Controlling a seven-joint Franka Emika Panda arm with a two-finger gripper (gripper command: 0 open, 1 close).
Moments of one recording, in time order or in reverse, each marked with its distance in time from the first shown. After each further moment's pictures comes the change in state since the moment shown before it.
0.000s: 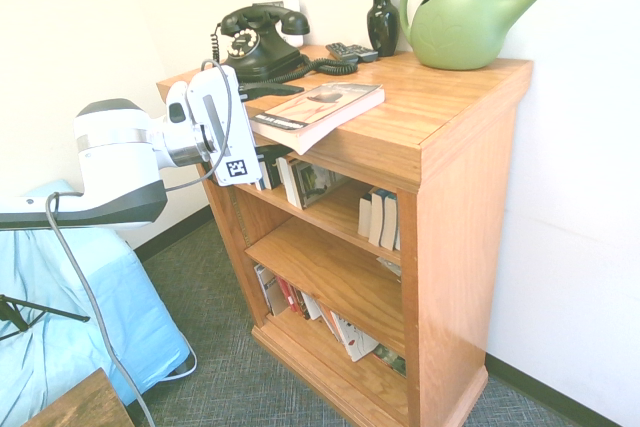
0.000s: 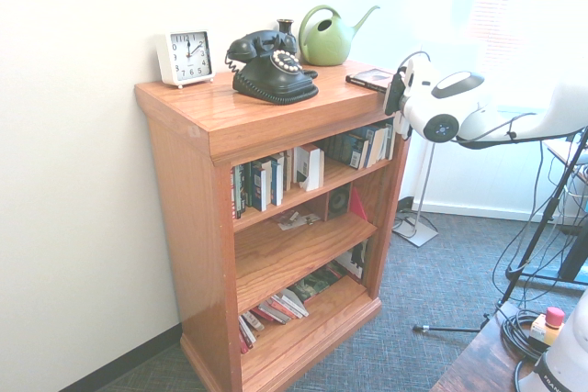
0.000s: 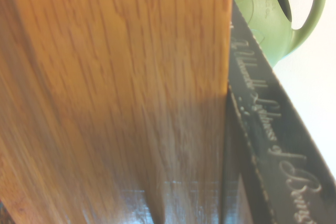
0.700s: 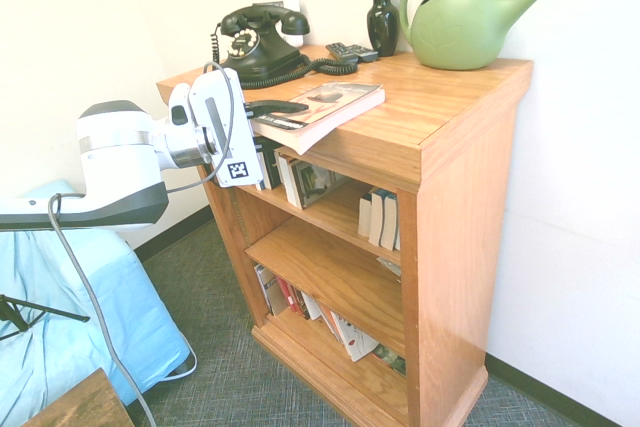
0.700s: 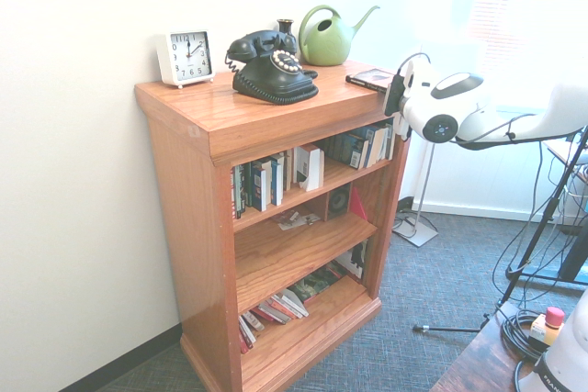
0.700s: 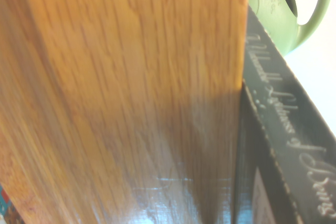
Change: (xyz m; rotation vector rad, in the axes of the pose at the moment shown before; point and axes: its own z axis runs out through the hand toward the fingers) arm -0.002 -0.002 0.001 0.001 -0.010 0.014
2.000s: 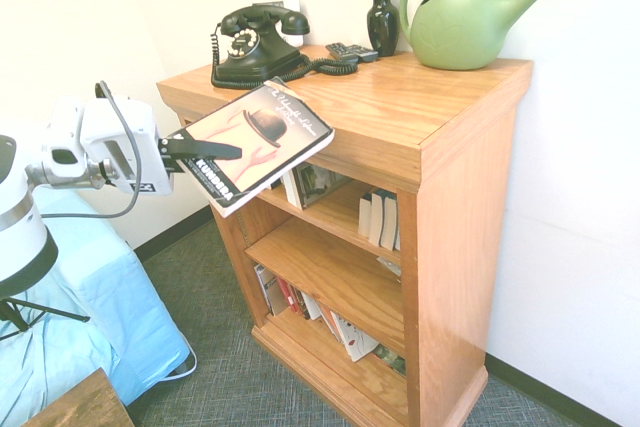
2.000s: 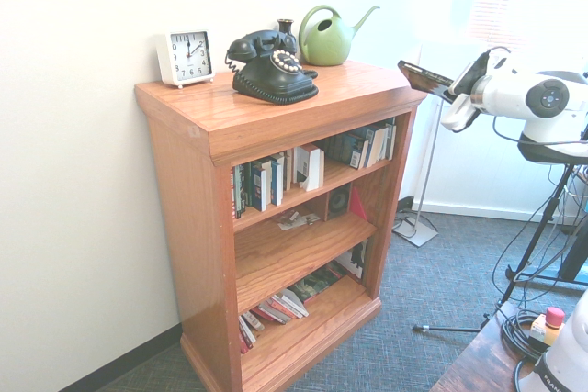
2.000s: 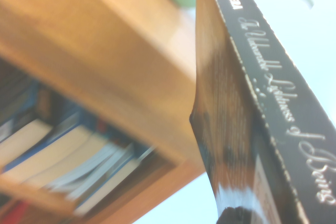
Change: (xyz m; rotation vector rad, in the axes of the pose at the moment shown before) arm -0.060 0.132 -0.111 0.201 -0.254 0.596
